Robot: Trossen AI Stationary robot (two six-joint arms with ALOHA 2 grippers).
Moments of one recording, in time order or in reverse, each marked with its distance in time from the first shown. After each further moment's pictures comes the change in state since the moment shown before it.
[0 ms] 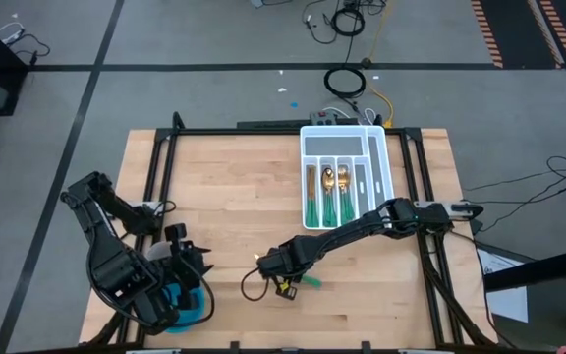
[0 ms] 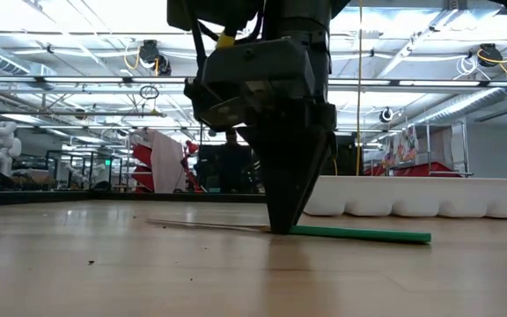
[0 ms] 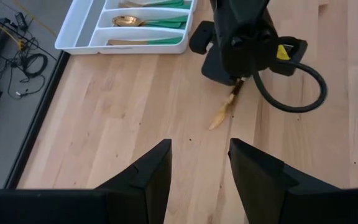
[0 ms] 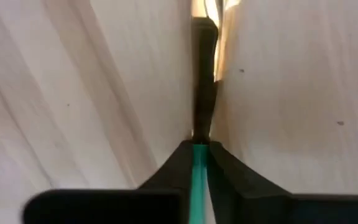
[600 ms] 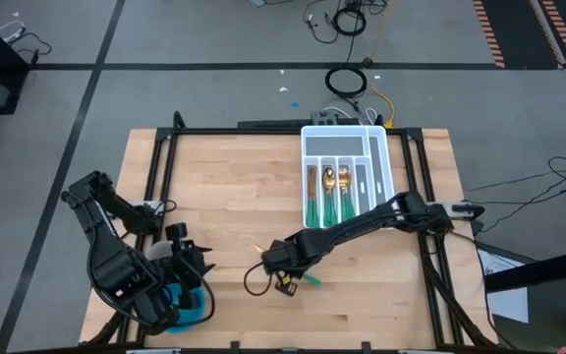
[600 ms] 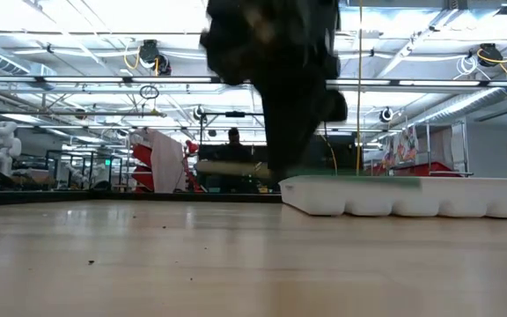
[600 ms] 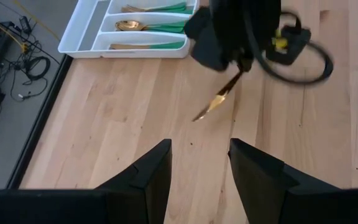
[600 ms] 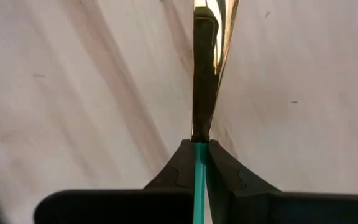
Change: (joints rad) left arm 0.000 0.000 0.000 0.005 -0.019 -0.001; right arm -0.019 -0.181 -0.015 -0.044 0.061 0.078
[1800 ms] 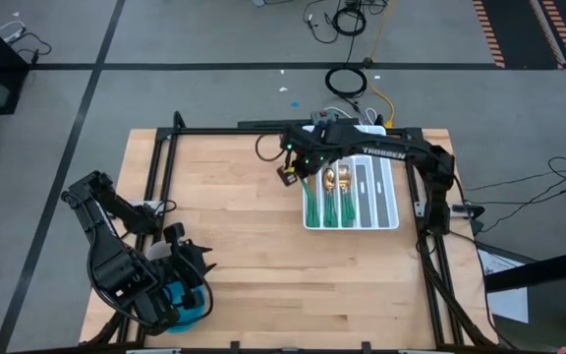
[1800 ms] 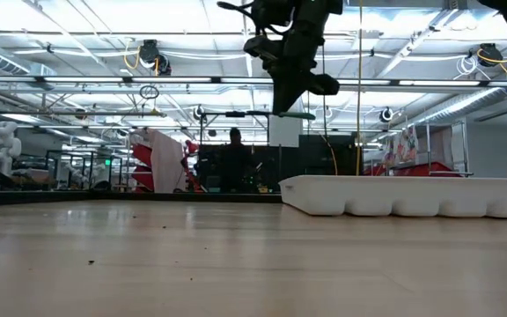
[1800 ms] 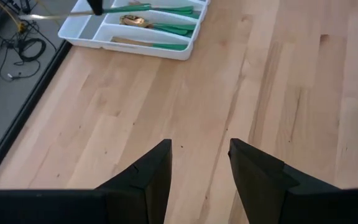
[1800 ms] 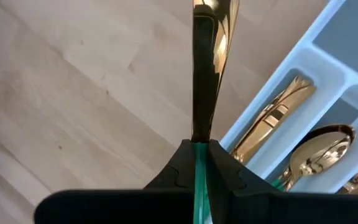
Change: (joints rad) left arm 0.000 0.000 0.000 0.006 -0.012 -0.132; right arm -0.552 -0.292 0.006 -0.118 0.060 -0.032
